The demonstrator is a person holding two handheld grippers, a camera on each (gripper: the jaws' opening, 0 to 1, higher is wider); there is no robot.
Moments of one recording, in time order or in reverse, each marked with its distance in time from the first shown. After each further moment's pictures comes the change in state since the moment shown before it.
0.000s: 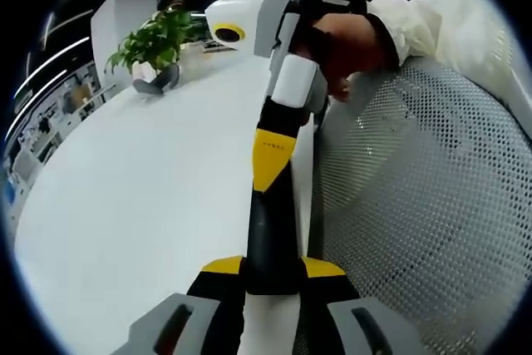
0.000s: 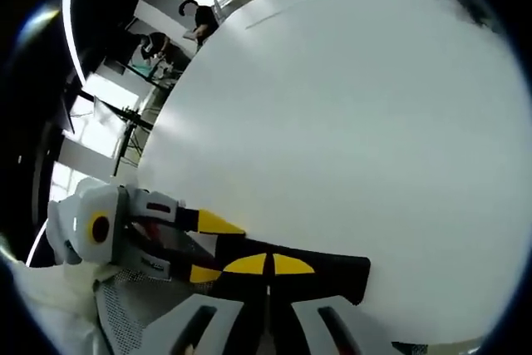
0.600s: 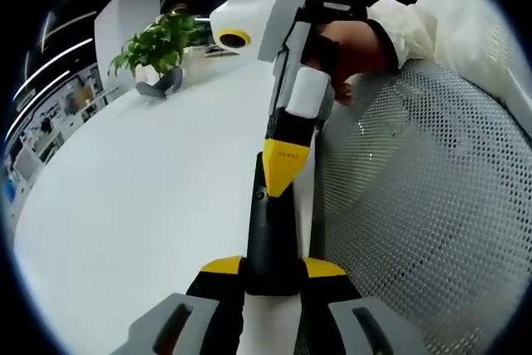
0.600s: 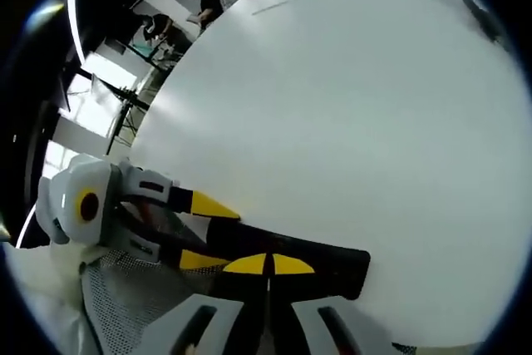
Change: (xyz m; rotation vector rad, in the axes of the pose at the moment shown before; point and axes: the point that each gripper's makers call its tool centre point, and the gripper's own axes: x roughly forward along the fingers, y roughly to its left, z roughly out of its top) left arm 0.000 0.000 0.001 0.000 -0.032 0.005; right arm 0.006 0.001 -0.011 -0.103 0.071 -0.050
